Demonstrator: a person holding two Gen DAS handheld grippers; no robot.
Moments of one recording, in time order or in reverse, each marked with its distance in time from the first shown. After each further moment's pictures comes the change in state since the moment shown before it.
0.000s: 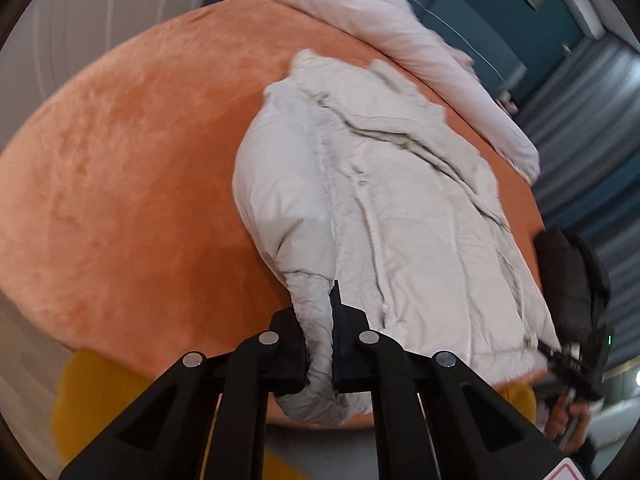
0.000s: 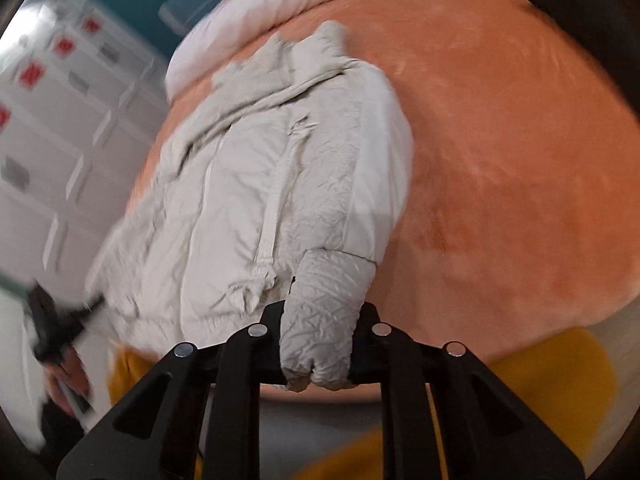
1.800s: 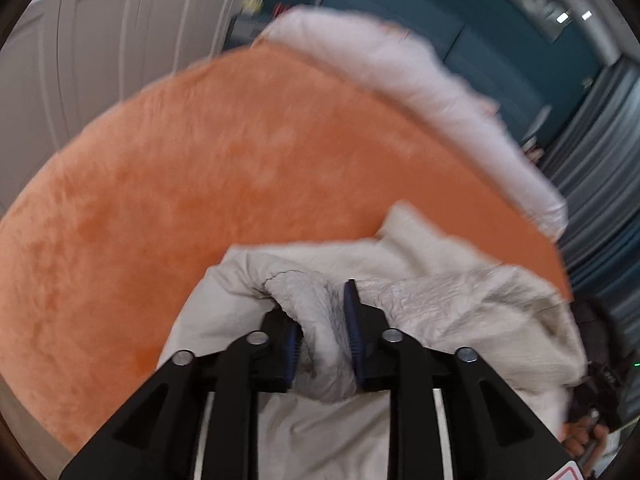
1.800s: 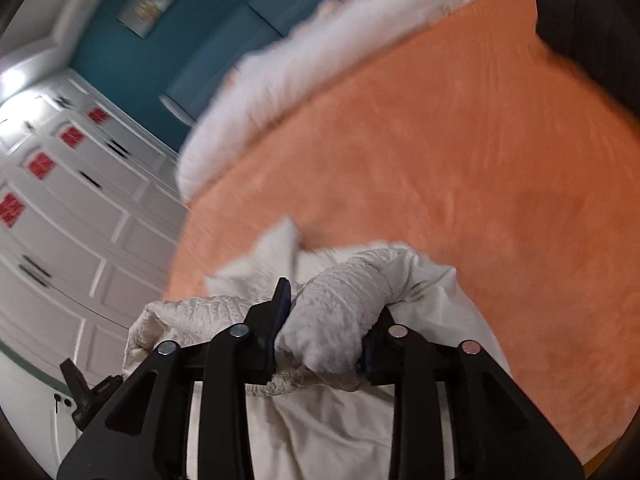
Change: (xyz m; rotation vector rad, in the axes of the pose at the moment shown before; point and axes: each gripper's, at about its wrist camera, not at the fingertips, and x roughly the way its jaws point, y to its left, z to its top) left arm 0.035 -0.029 0.125 -0.061 -0.232 0.069; right arm 0.012 -0.006 0.144 0.177 -0.342 0.139
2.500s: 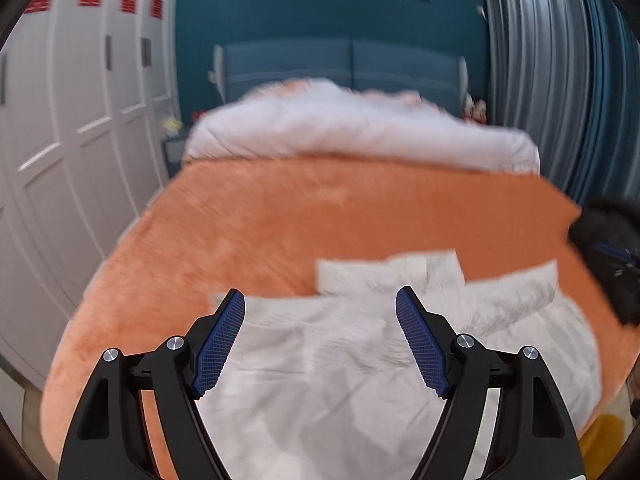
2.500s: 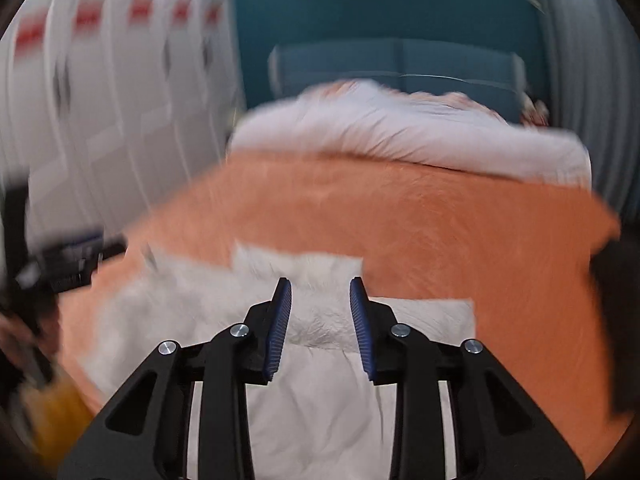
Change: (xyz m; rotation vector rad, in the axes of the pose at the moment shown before) left arm 0.004 -0.142 -0.028 0.511 -0.149 0.082; right arm 0.017 0.158 -0.041 -0.747 -0.056 -0.124
